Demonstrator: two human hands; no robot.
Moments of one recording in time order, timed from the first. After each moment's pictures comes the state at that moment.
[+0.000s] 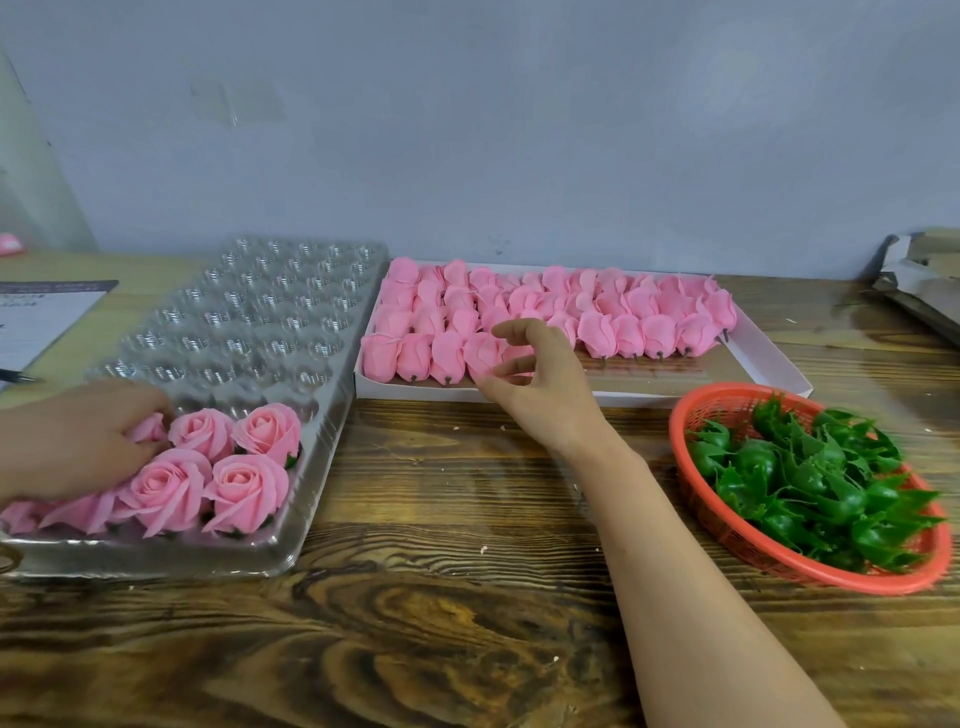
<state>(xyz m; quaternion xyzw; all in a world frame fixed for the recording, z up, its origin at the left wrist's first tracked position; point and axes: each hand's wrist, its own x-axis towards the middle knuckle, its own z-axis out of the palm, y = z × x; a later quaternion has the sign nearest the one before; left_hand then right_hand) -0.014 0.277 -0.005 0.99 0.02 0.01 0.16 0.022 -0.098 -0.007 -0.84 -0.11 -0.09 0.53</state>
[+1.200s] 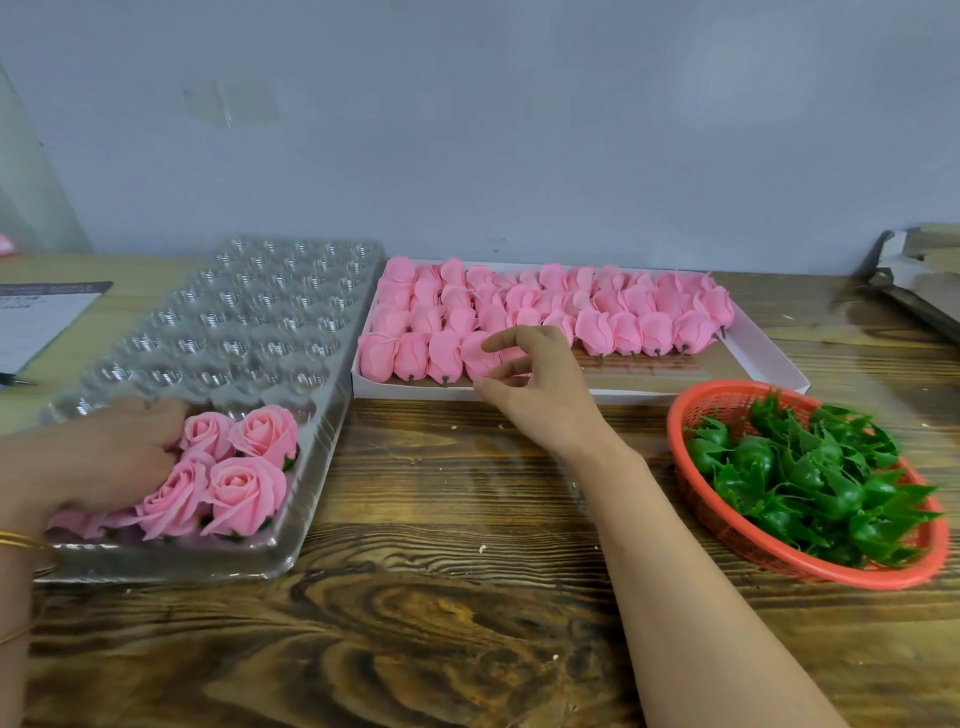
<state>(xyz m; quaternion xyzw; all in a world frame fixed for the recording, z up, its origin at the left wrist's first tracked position) -0.008 0.259 -0.017 0.99 0.09 -0.10 0.02 0.021 -0.097 -0.006 -0.85 -0.10 -0.08 0.51</state>
